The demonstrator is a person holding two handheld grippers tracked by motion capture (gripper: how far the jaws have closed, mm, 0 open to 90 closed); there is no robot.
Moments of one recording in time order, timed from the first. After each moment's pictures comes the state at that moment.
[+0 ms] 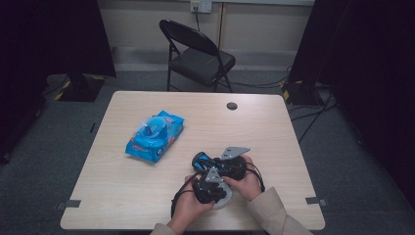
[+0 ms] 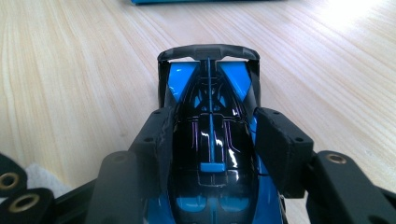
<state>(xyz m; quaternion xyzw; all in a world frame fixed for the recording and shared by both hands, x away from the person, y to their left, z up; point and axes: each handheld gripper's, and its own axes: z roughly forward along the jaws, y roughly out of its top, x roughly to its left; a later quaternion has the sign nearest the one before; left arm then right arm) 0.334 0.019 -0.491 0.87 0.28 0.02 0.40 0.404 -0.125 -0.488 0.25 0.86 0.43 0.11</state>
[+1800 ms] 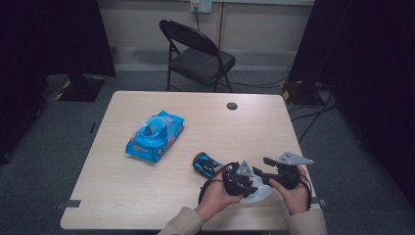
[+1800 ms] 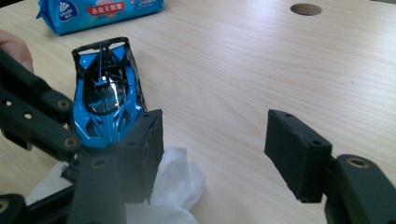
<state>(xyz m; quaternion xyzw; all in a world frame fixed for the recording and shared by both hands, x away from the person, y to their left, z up) 0.358 -0.062 -0.474 0.89 0.18 0.00 0.43 0.361 -0.263 -0.464 0.39 0.78 0.46 0.18</state>
